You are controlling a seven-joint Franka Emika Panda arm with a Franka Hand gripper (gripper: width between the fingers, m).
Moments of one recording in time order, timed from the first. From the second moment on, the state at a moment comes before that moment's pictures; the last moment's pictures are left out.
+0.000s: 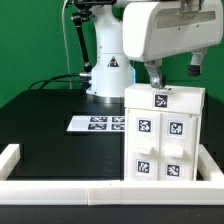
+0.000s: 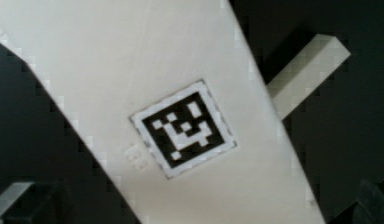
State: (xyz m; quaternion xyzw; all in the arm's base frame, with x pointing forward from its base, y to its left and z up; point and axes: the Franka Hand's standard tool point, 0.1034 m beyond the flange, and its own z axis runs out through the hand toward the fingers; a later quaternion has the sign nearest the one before) arm 0.601 0.085 0.178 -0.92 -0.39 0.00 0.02
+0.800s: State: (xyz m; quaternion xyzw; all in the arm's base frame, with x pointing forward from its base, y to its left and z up) arm 0.596 0.075 0.154 -0.87 -0.49 0.01 0.02
